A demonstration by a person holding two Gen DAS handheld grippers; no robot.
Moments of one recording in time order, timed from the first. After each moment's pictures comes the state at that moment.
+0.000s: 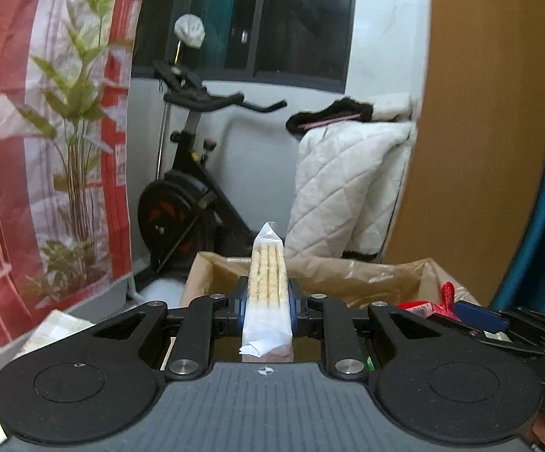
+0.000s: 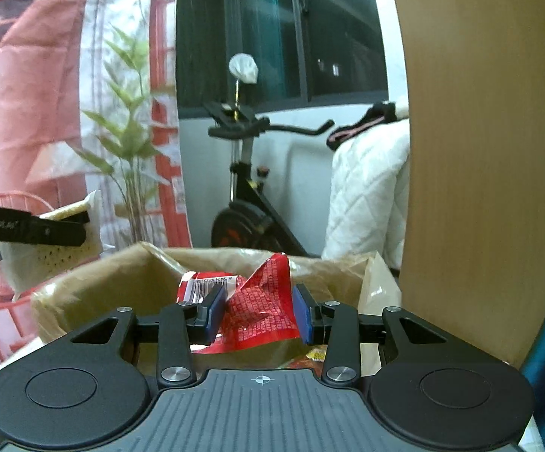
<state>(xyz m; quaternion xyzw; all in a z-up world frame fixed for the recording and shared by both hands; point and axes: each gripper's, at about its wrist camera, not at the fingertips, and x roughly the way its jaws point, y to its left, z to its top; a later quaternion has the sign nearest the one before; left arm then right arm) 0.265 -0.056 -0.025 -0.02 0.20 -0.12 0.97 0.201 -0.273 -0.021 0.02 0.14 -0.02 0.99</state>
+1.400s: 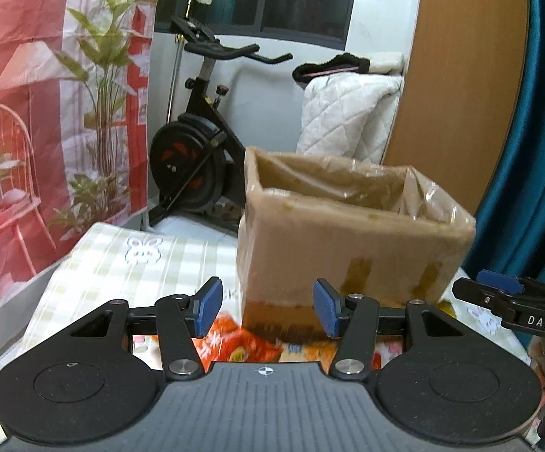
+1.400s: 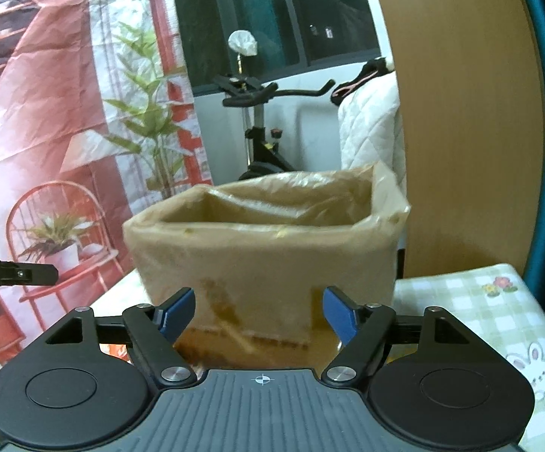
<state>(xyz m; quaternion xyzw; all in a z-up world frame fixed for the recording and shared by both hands) 0.117 0.033 -0.055 -0.02 0.28 -0.13 0.95 0.069 -0.233 -0.056 0.09 0.19 0.01 0.98</state>
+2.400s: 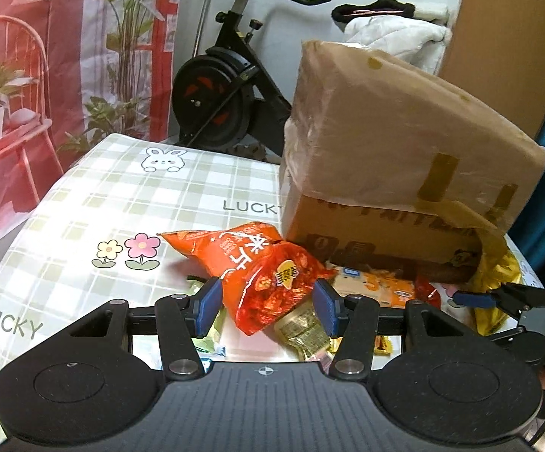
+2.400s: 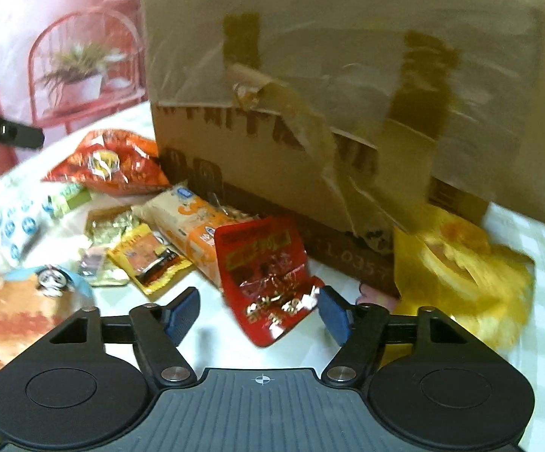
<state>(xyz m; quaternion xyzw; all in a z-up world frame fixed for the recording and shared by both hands) 0.146 0.063 -0.158 -0.05 0.35 -0.10 0.93 0.128 -0.213 -0.202 -0.07 0.35 0.09 0.93</state>
